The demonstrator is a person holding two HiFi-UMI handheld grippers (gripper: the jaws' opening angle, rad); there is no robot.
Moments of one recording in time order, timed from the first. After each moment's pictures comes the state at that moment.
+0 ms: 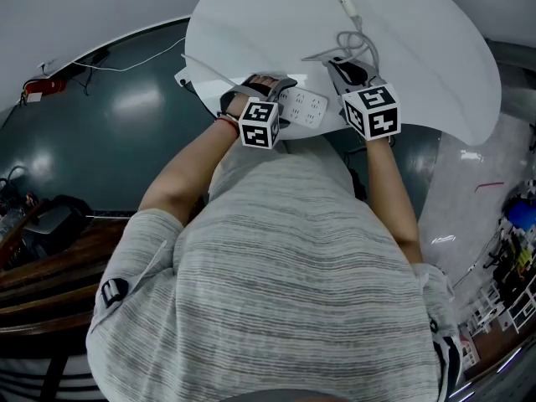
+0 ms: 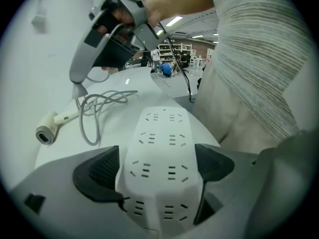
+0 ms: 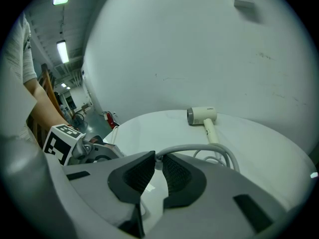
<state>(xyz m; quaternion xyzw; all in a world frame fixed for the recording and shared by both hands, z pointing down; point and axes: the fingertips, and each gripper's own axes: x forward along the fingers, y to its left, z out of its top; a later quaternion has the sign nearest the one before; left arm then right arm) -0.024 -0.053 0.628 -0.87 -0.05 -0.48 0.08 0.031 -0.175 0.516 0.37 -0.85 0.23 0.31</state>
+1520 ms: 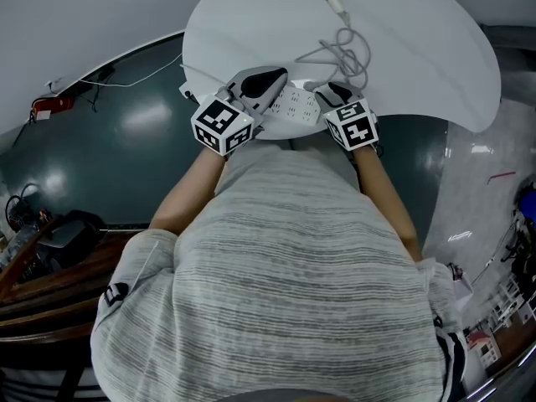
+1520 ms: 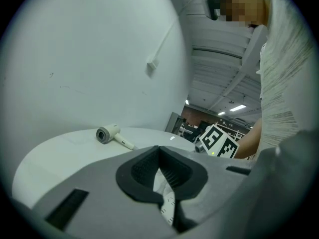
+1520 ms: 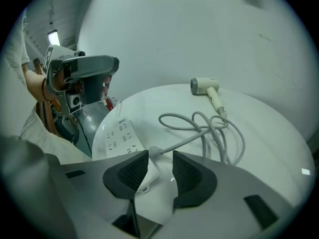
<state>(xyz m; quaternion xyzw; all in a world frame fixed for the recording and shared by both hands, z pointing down) -0.044 -0.137 0.449 -0.94 0.25 -0.09 -0.21 0.036 -0.098 0.575 0.35 -0.81 0.27 0.39</state>
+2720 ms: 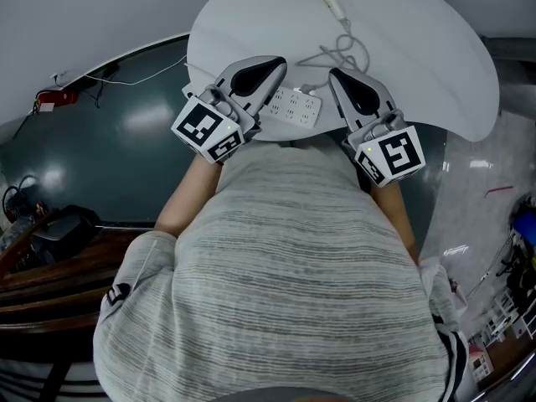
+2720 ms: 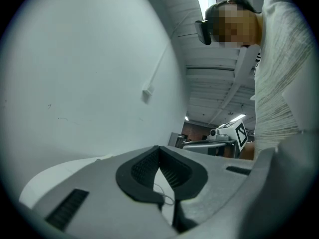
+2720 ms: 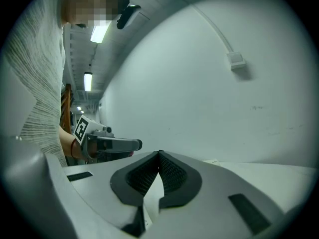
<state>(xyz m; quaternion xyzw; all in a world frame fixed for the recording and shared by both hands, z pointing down) -0.049 -0.145 0.355 -0.95 0.28 0.01 -0.16 0.024 -0.132 0.345 0.37 -0.92 0.09 0.08</state>
